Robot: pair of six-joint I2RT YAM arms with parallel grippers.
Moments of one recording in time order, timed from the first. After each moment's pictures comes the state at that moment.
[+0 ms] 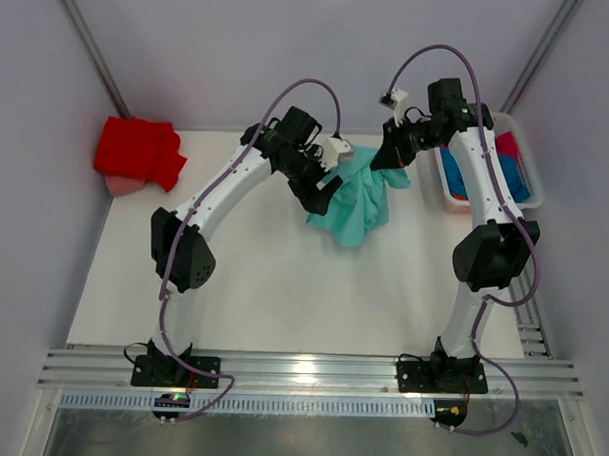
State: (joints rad) left arm -0.60 2.07 2.13 -1.10 0.44 0.39; right arm 0.12 1.96 2.12 -1.16 -0.80 -0.49
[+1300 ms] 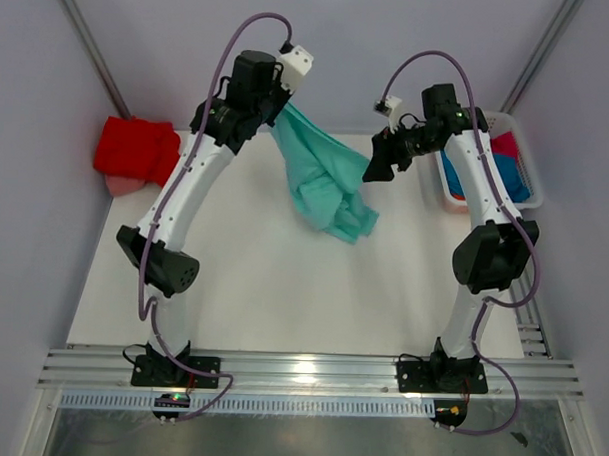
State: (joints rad) left arm -0.52 1.99 2.37 -0.81 -0.21 0.40; right arm 0.14 1.94 2.05 -1.15 -0.81 -0.52
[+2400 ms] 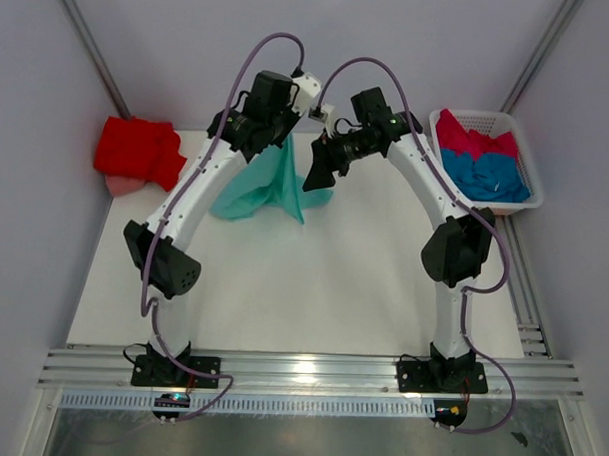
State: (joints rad) left arm -0.54 1.94 2.23 -0.85 -0.25 0.33; right arm 0.41 2.09 2.17 -1.02 -0.91 -0.31
